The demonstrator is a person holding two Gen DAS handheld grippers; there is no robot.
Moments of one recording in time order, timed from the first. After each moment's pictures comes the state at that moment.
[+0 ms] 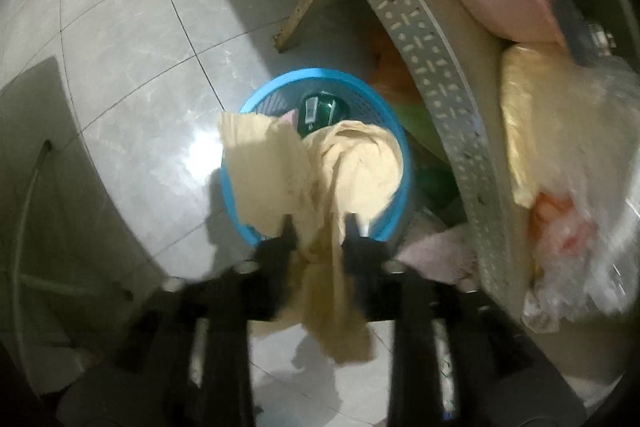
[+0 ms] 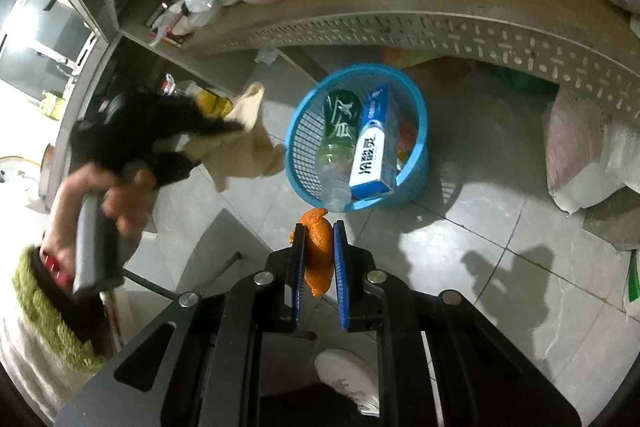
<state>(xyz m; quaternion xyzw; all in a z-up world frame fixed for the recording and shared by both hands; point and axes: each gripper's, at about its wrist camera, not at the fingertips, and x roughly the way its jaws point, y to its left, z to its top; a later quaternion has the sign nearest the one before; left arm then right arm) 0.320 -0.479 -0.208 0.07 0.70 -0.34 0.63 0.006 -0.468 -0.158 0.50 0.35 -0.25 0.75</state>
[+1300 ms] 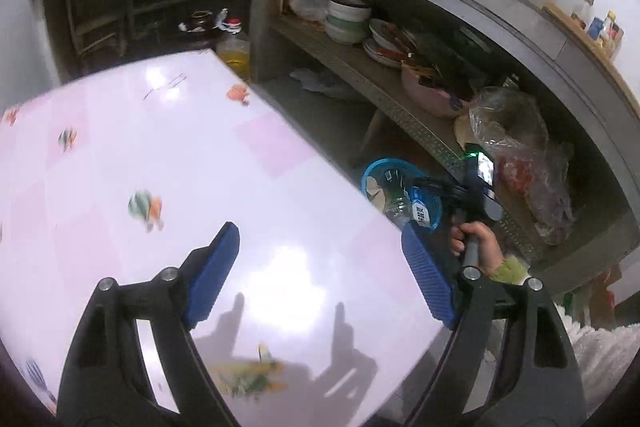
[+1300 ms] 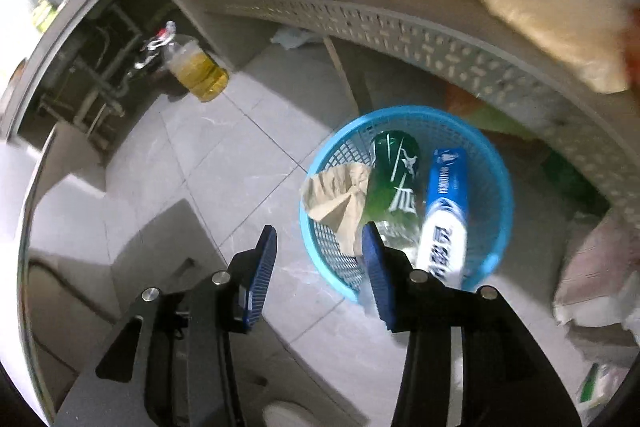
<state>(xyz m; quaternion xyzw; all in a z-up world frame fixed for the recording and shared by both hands) 0.229 -0.092 0.038 0.06 0.44 -0.37 0.82 0.167 -0.478 -0.172 0.34 0.42 -0.25 0.80</state>
